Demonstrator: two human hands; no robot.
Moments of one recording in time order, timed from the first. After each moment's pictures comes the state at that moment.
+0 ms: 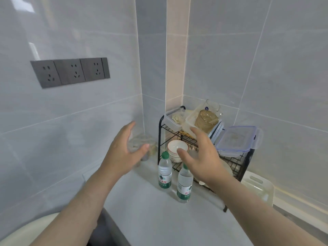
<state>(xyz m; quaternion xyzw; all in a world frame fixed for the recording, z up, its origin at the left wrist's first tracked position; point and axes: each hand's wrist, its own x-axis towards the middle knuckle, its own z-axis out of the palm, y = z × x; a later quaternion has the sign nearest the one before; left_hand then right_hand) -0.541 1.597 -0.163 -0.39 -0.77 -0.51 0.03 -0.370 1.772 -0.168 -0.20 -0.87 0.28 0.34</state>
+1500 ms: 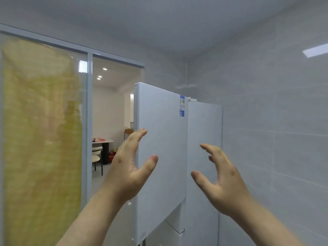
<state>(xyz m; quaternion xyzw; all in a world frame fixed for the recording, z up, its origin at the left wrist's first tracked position) 0.285 1.063 0.071 0.16 -0.79 -0.11 0.59 0.070 1.175 0.053 0.65 -0.54 0.50 0.19</state>
